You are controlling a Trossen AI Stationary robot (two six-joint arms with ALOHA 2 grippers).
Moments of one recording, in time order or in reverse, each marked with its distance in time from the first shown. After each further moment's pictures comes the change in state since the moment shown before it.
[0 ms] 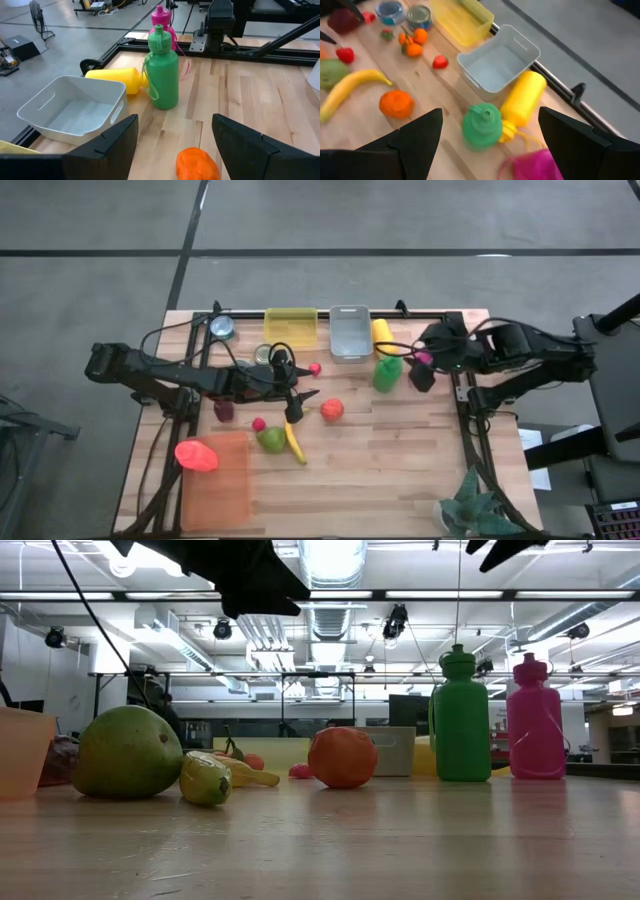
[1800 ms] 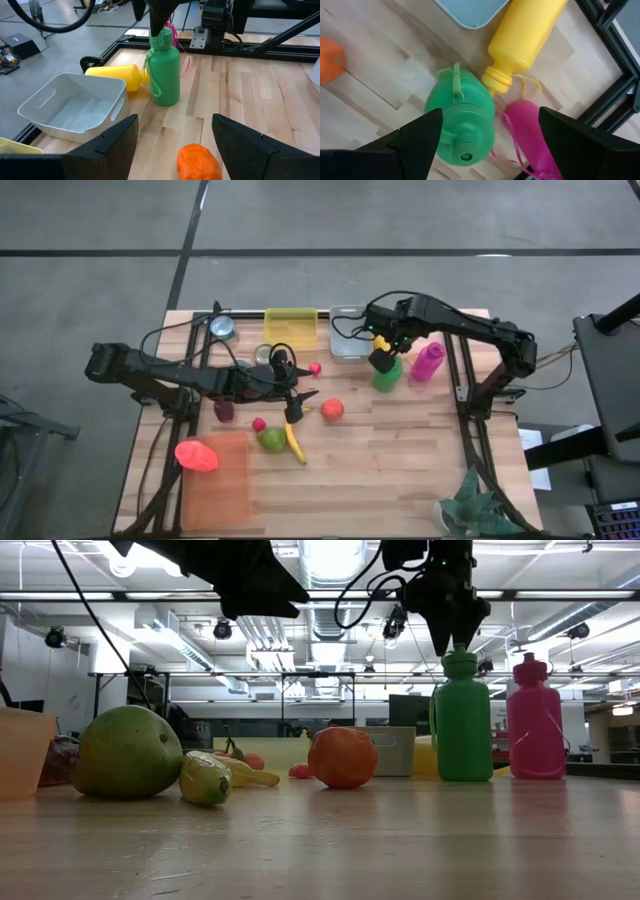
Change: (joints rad) left arm 0.000 0.000 0.000 -0.016 0.000 0.000; right arm -0.451 0.497 0.147 -0.156 -0.400 -0.165
